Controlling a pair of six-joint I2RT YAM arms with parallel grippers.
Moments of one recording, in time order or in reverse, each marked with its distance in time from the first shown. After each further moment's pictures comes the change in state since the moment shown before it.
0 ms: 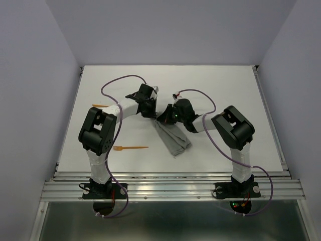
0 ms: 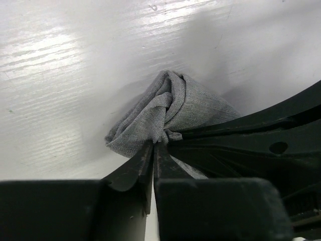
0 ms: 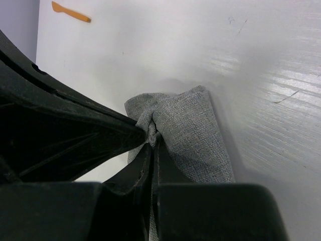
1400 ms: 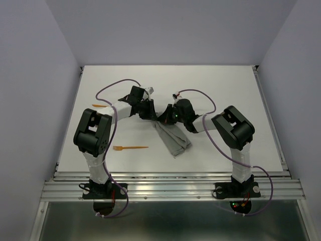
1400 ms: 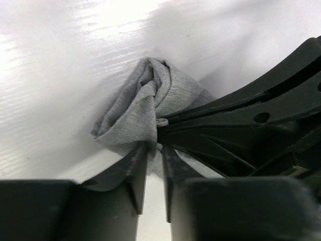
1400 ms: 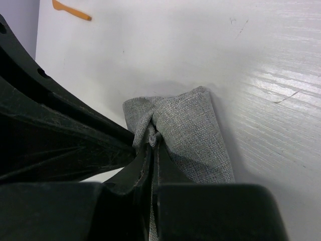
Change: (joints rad) left arm 0.081 -0.043 -0.118 0.137 0.243 -0.053; right arm -0.001 -0.001 -0.006 0.008 0.000 -0.014
